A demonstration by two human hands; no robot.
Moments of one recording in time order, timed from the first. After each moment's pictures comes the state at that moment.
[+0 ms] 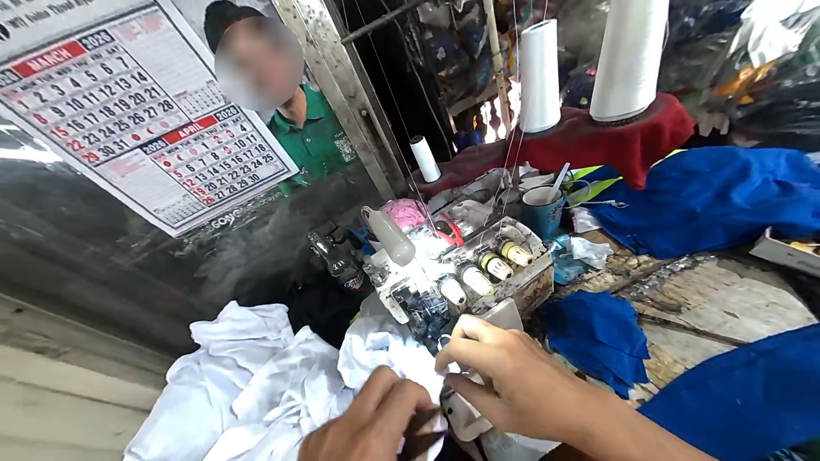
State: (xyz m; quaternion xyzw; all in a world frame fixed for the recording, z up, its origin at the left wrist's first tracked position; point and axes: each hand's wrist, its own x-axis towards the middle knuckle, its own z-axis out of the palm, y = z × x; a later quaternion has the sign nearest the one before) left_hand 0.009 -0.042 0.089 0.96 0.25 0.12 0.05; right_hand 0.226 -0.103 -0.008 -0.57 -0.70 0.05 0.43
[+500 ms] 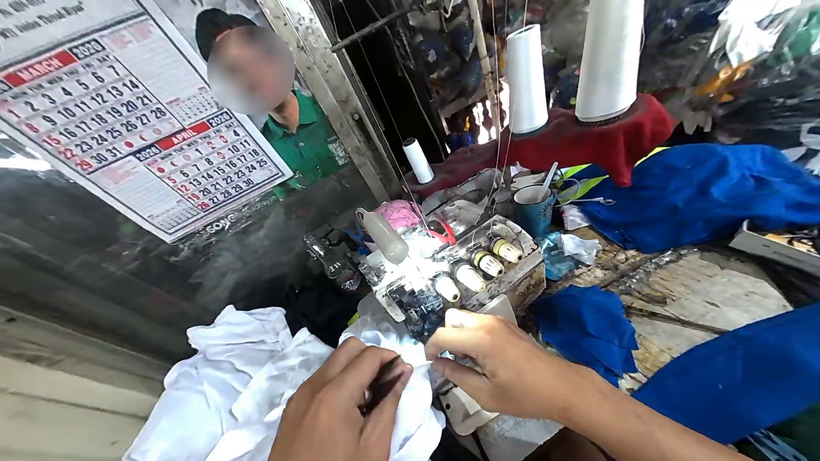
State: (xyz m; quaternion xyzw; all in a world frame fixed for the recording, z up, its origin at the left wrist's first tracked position) left_hand 0.010 -0.009 0.092 0.94 0.24 0.22 0.06; right_hand 0.228 -0.095 0.002 -0.57 -0.71 0.07 0.41
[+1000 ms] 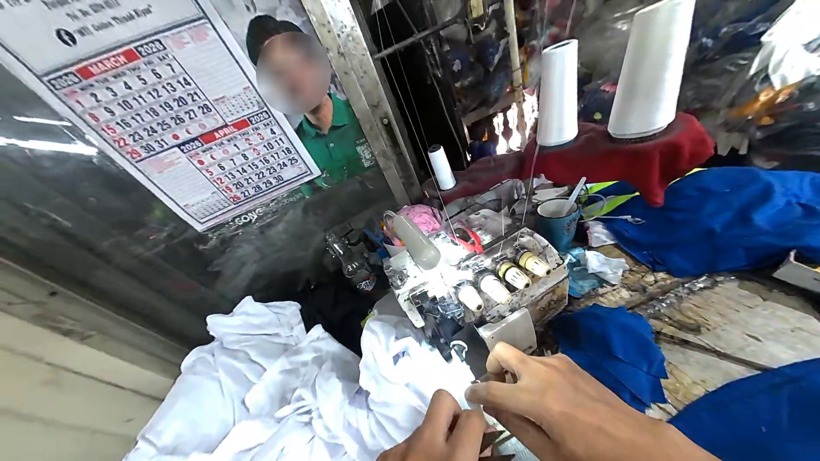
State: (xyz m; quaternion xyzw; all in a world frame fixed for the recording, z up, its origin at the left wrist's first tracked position) left_hand 0.027 -0.069 0.041 0.95 0.26 0.16 0.02; right_hand 0.238 -0.129 -0.023 -0.56 -0.75 -0.04 0.35
